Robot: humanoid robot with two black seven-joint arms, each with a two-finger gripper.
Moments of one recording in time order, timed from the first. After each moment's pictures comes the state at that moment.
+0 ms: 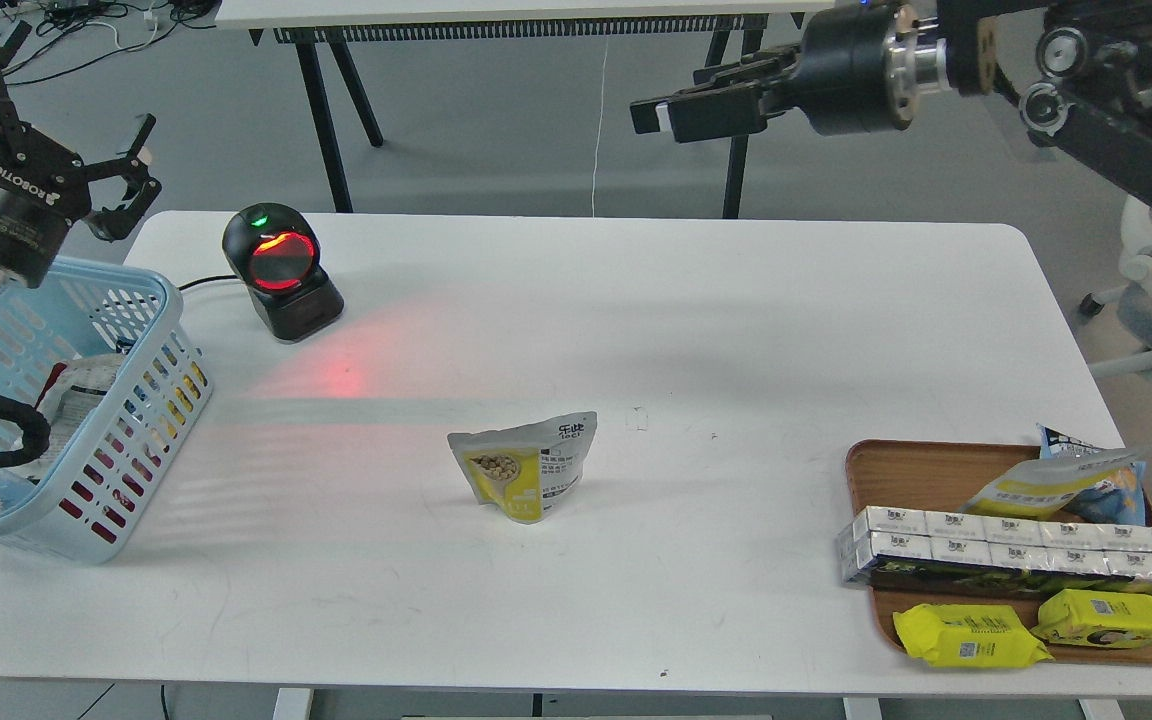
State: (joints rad) left arm -0.59 0.80 -0.76 -1.05 -0.05 -0.49 -0.49; right arm 1.47 -0.60 0.19 1.02 -1.38 0.49 0.49
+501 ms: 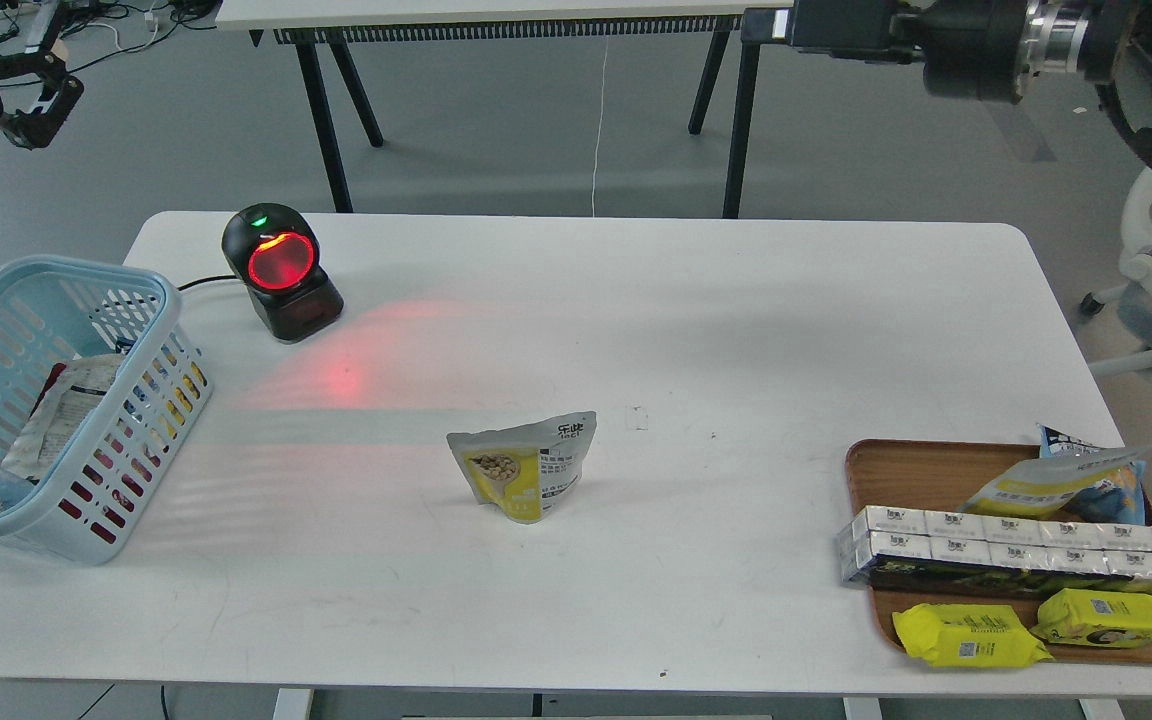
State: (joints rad) left arm -0.72 0.86 -0.76 -1.06 -0.02 -0.49 -0.49; right arm 1.41 -0.66 0.26 0.95 -1.22 0.49 0.49
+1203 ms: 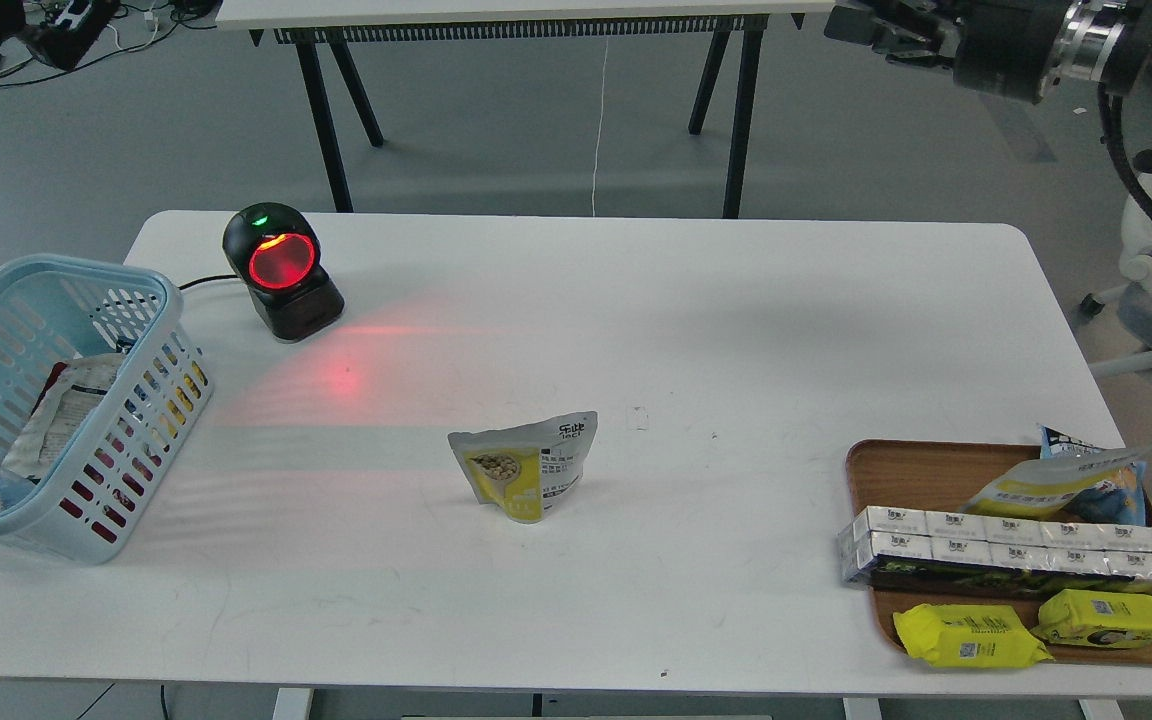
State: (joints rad) left arm -0.83 1.00 -0.65 -1.28 0.10 -0.49 -0.49; right arm 1.33 -0.66 0.26 0.87 -0.94 0.49 0.49
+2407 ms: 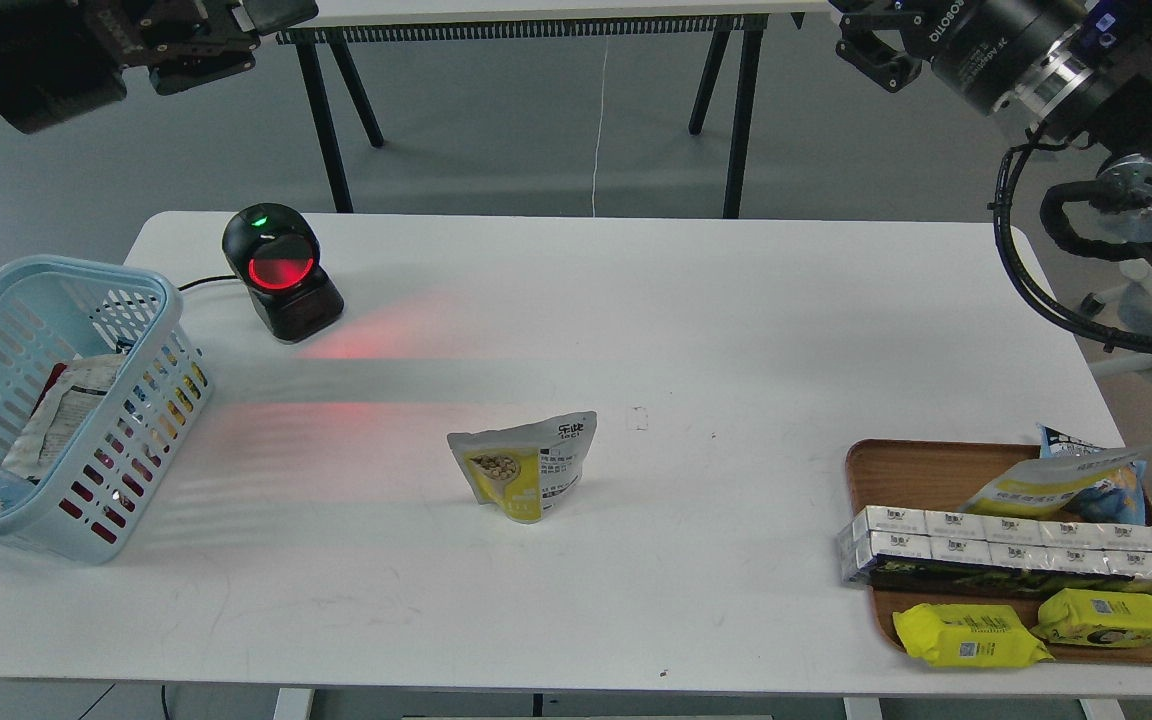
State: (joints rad) left arm -1.18 1.07 -0.37 -1.39 0.60 -0.49 -0.49; right arm 1.21 -0.58 0.27 0.86 -0.12 0.47 0.49
